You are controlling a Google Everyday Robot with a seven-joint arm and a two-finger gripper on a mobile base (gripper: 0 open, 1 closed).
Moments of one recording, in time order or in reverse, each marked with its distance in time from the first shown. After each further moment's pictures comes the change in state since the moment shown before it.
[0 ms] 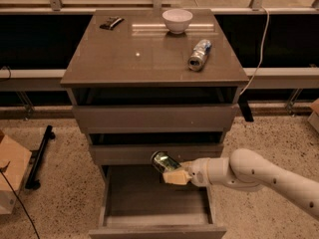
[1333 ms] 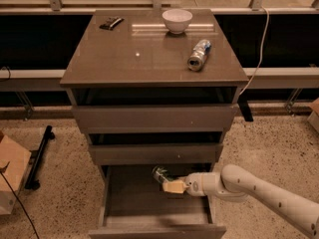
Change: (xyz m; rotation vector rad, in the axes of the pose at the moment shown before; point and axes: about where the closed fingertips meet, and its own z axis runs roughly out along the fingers) arm 0.082 -0.080 0.073 -0.082 -0.012 0.211
